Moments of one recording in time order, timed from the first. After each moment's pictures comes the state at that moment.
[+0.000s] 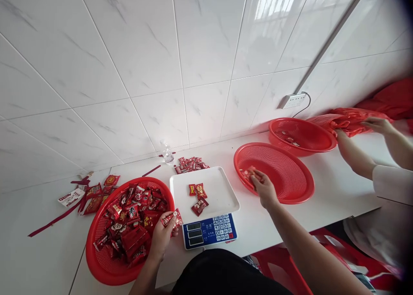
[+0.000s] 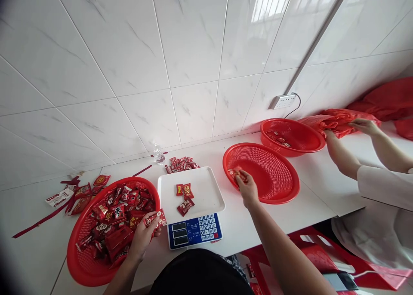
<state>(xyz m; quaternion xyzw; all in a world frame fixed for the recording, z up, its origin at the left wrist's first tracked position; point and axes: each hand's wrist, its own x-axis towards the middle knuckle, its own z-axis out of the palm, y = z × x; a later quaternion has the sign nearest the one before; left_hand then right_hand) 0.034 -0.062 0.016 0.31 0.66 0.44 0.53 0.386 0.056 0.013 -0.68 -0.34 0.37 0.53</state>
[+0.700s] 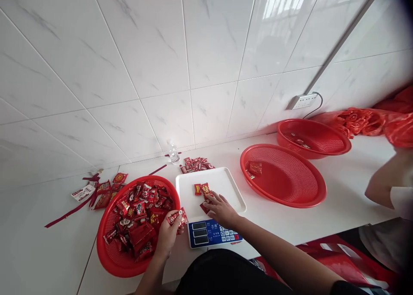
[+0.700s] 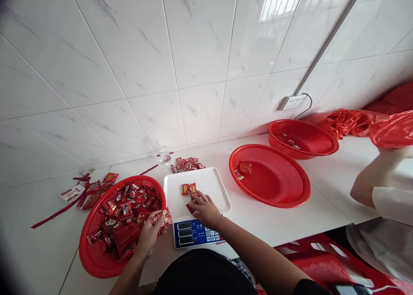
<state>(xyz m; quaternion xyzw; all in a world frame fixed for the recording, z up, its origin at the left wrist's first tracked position) 0.035 -0.065 0.018 0.31 0.66 0.45 0.52 0.255 0.010 0.002 -0.44 -0.86 0.26 0.04</state>
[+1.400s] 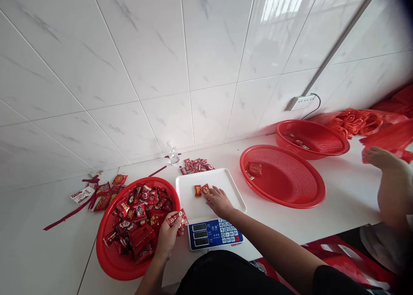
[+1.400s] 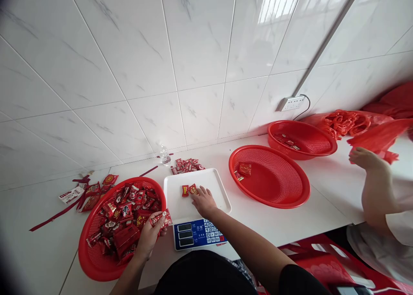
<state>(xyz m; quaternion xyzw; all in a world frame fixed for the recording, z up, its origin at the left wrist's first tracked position) 0.032 -0.065 0.015 0.32 0.65 0.45 0.52 0.241 0.038 -0.003 -0.53 -0.81 0.25 0.08</state>
